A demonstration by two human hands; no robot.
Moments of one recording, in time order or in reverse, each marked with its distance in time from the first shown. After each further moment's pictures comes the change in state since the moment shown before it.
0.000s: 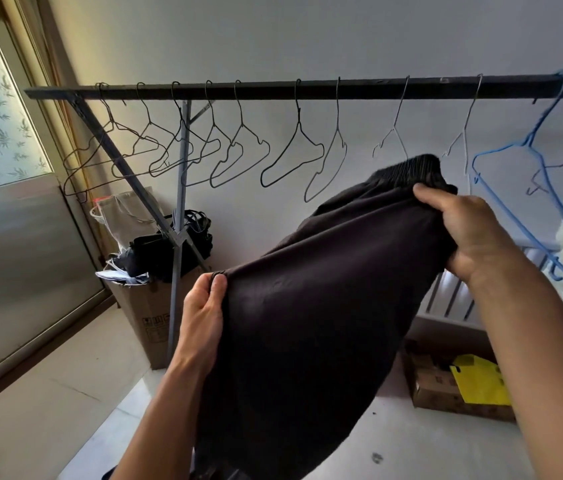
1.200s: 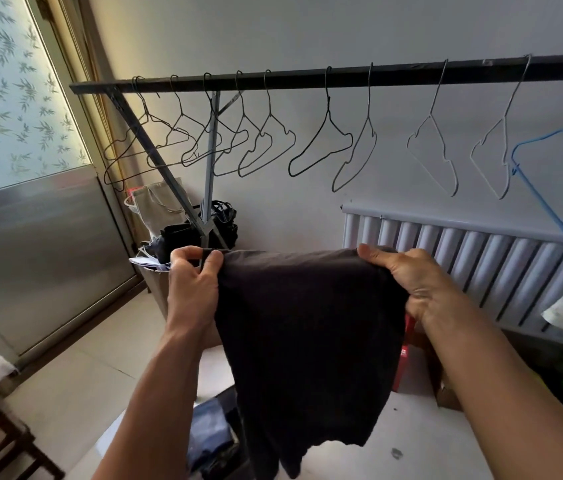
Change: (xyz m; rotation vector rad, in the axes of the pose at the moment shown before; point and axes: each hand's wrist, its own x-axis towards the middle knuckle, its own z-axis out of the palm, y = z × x) left_hand -0.009 0.058 -0.025 0.237 0.274 0.006; right_hand -0.029 0.070 0.039 -0.123 -0.149 0.338
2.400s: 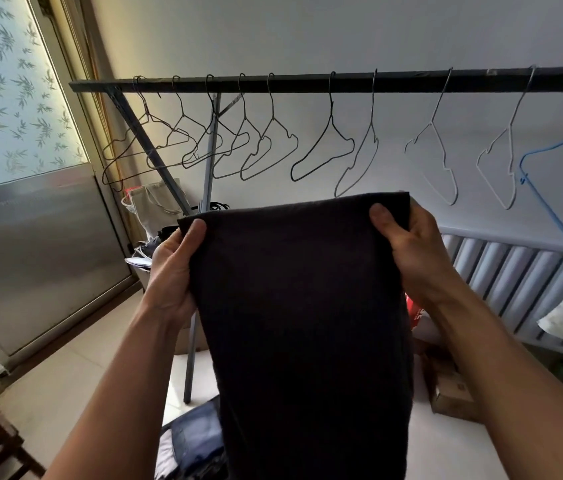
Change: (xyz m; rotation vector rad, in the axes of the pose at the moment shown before) left_hand 0.029 0.013 -0.020 -0.598 -0.368 -0.125; right_hand -0.002 -0.022 0.012 -0.088 -0.127 -0.632
